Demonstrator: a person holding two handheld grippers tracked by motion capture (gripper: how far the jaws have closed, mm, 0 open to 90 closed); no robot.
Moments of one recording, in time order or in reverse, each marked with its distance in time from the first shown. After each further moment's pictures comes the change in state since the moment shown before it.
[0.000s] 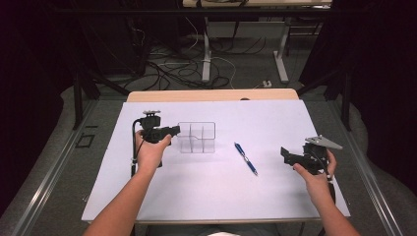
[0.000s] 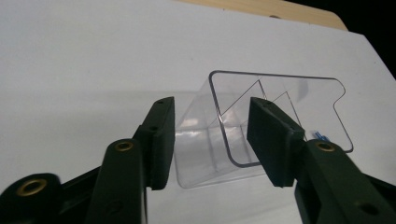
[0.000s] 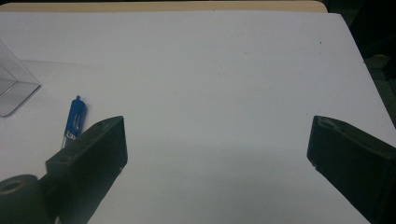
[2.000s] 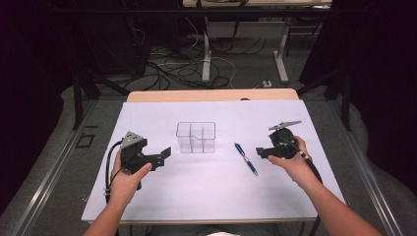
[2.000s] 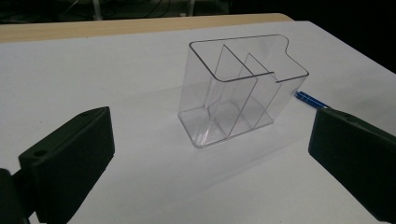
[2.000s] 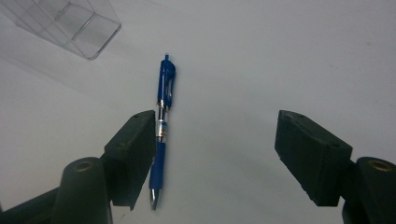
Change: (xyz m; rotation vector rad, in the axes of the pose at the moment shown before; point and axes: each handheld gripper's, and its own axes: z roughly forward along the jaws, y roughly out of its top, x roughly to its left) left arm 0.025 -0.062 -0.062 -0.180 -0.090 0.296; right arm 0.075 0.051 0.028 0.352 0.153 -0.196
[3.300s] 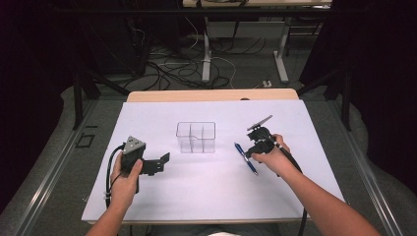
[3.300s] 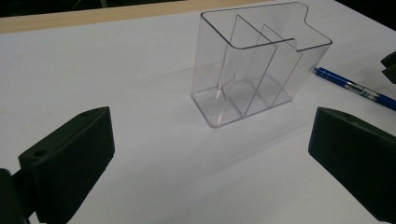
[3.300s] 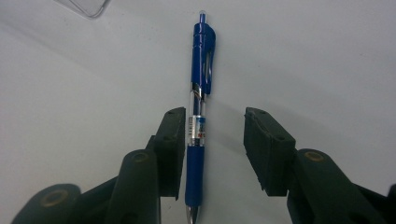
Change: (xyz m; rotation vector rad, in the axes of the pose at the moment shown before) left arm 0.005 -0.016 0.005 0.043 0.031 0.052; right arm 0.028 0.022 0.051 0.292 0.033 0.011
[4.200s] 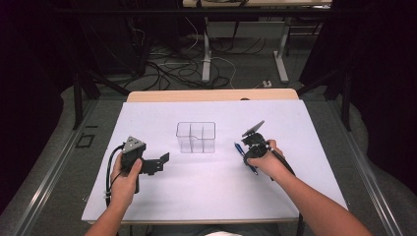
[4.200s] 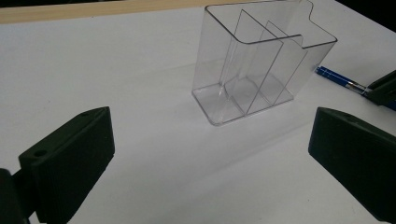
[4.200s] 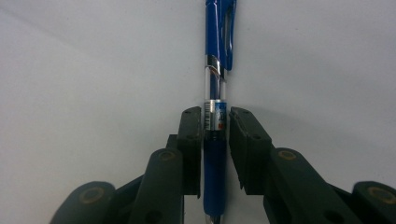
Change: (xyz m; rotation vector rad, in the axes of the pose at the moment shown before) left arm 0.005 -0.002 0.004 0.005 -0.015 -0.024; right arm 0.007 -0.004 0.030 0.092 0.001 0.032
